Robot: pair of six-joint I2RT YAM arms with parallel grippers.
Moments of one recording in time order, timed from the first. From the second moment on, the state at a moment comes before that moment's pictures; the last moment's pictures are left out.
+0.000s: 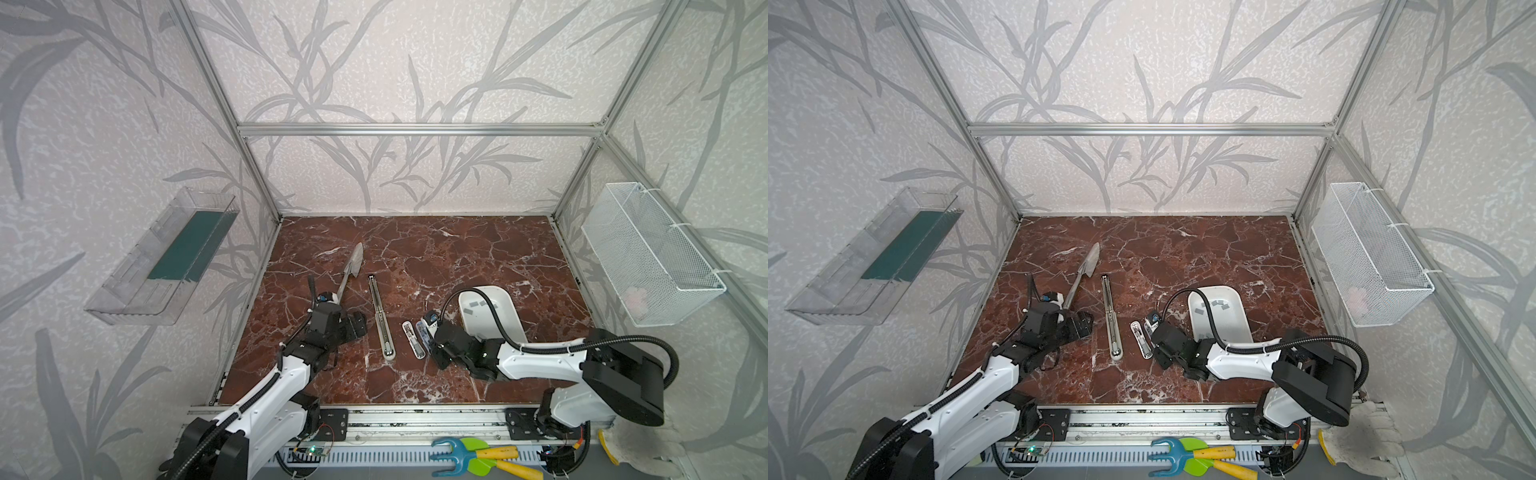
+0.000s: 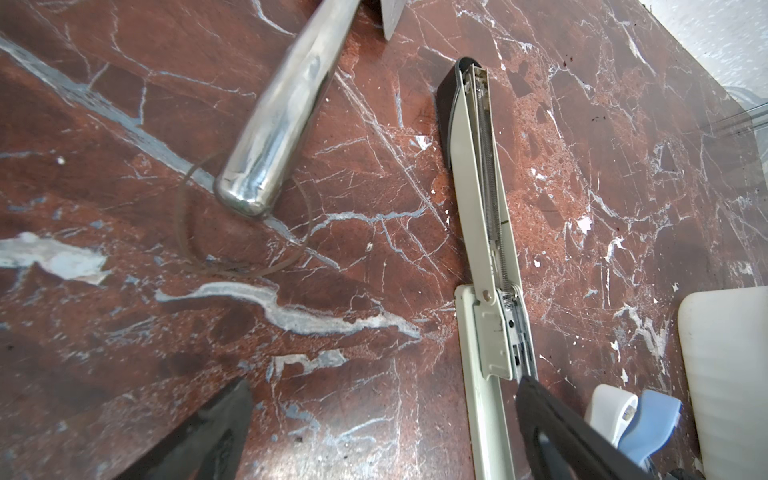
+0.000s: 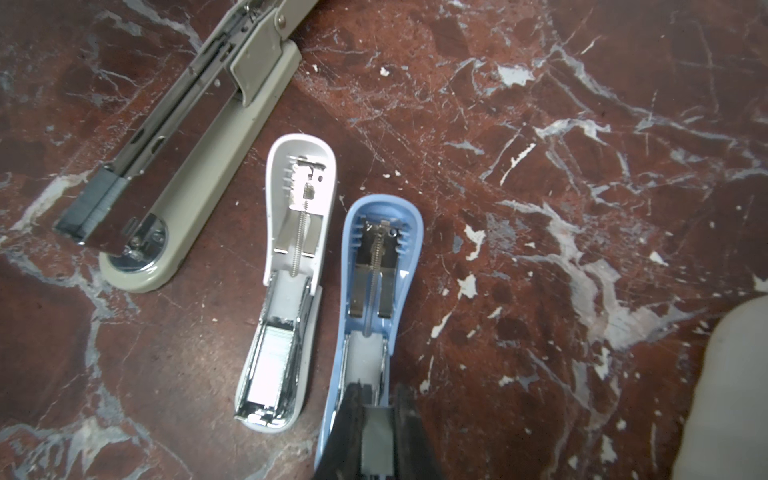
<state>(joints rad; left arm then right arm) -0.31 0.93 0.31 -0.16 0.00 -0.64 1.06 1.46 0.56 0.06 0.26 0.30</state>
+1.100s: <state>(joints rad) -0.31 0.93 0.31 -0.15 0.00 -0.64 1.06 1.43 0.59 0.02 0.22 0.25</state>
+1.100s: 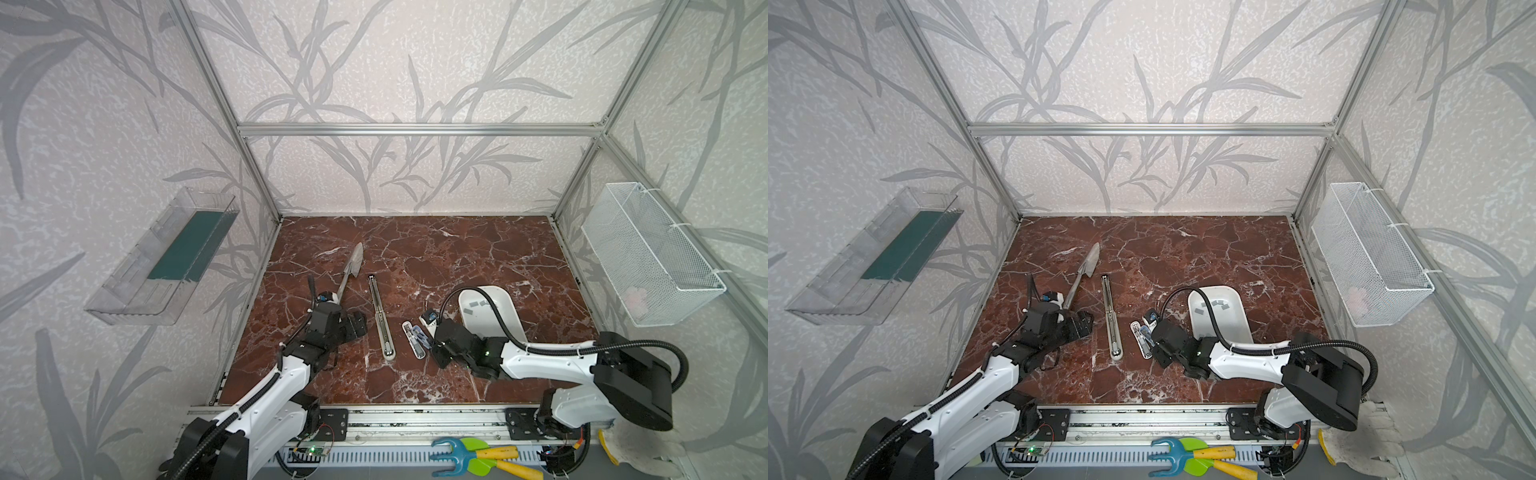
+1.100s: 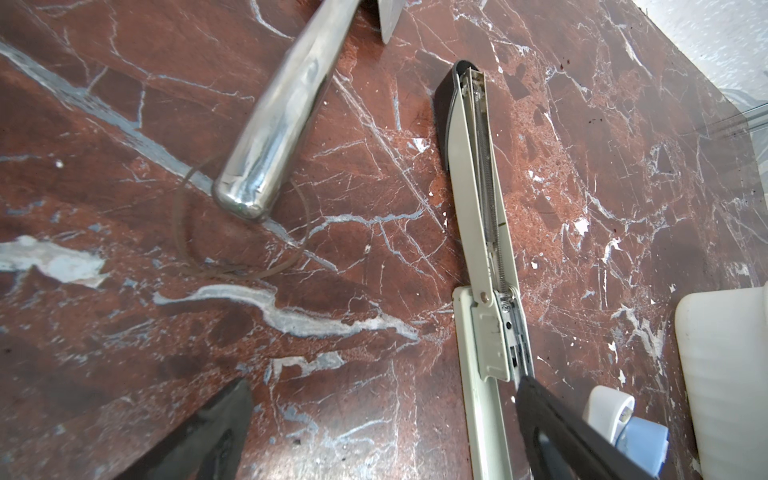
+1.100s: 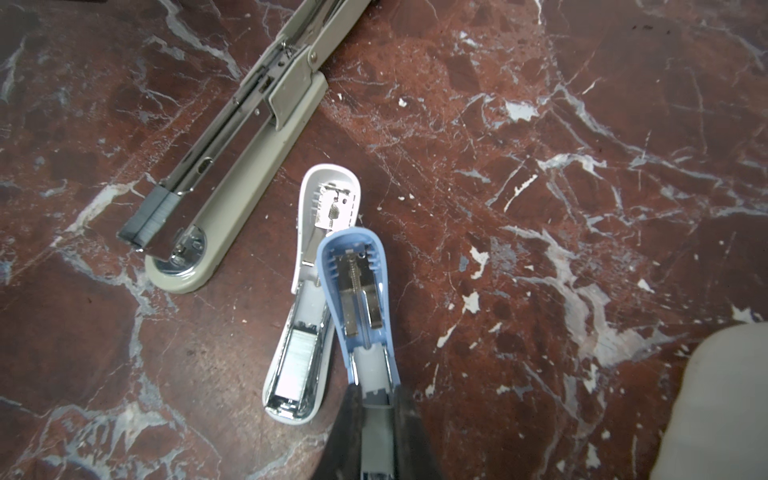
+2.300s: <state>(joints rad) -0.31 0.93 0.31 -0.15 0.00 -0.64 1.06 1.49 0.61 0.03 0.24 0.19</state>
